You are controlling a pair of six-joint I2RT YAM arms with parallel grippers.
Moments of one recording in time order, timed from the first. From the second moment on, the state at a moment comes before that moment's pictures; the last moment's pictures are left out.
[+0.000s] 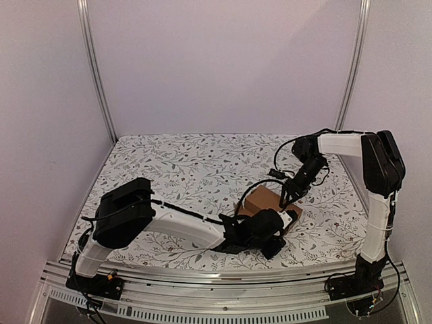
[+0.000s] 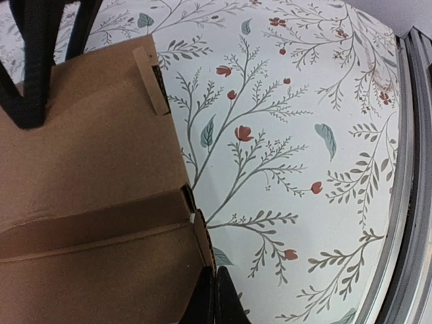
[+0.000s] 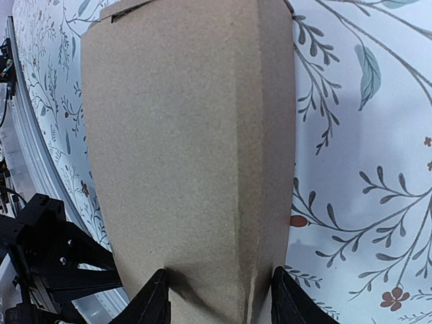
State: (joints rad) left arm -1.32 2.30 1.53 0.06 -0.20 -0.20; right arm 0.33 2.04 1.47 -1.10 -0.55 -0.43
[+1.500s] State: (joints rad) left arm -1.29 2.32 1.65 -0.11 -0.14 -0.33; right arm 0.33 2.04 1.47 -1.10 -0.56 -0.43
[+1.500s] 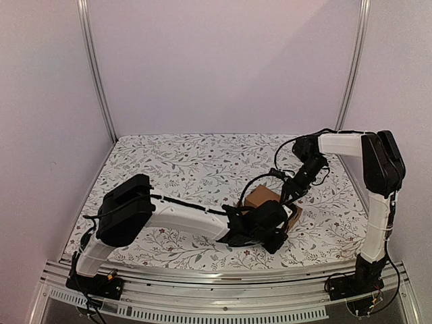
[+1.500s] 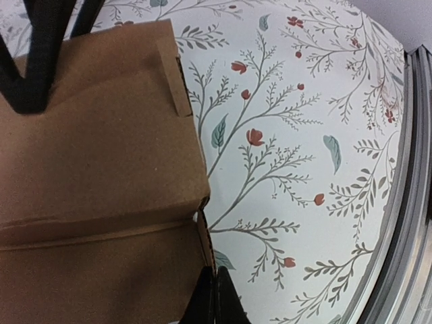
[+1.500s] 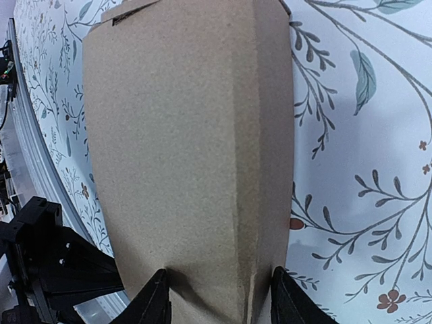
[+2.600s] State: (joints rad) left arm -1.27 2.39 1.88 -0.38 -0.12 -0.38; right arm 0.33 2.04 1.47 -1.08 -0.56 -0.43
